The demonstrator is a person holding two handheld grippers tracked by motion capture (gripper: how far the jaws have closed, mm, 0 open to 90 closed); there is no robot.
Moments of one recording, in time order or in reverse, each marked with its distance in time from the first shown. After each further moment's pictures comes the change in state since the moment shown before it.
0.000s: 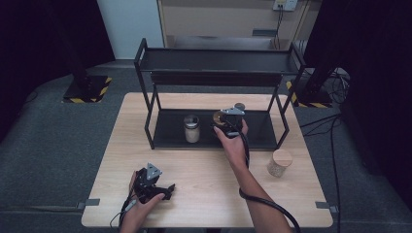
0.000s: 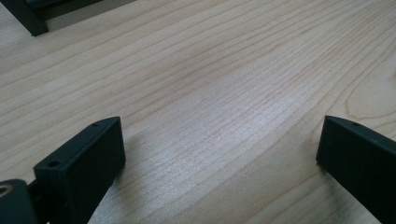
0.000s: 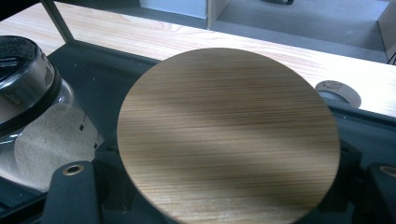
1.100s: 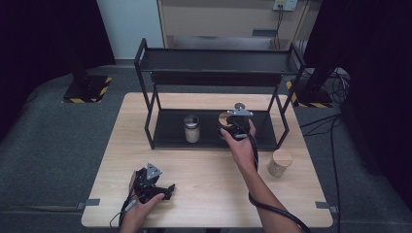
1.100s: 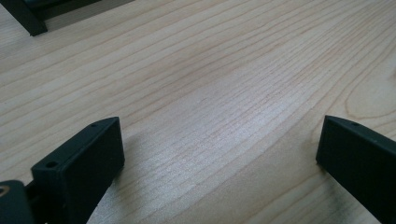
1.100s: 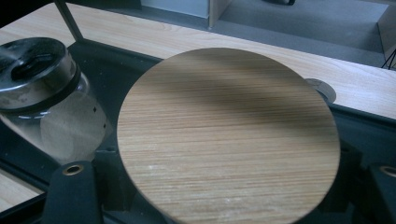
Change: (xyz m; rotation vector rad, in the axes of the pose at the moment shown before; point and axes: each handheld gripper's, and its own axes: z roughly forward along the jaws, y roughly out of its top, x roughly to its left) left arm 0.001 0.000 0.000 0.000 -0.004 -0.001; right arm -0.014 0.004 -0.033 0.005 0.011 -0.010
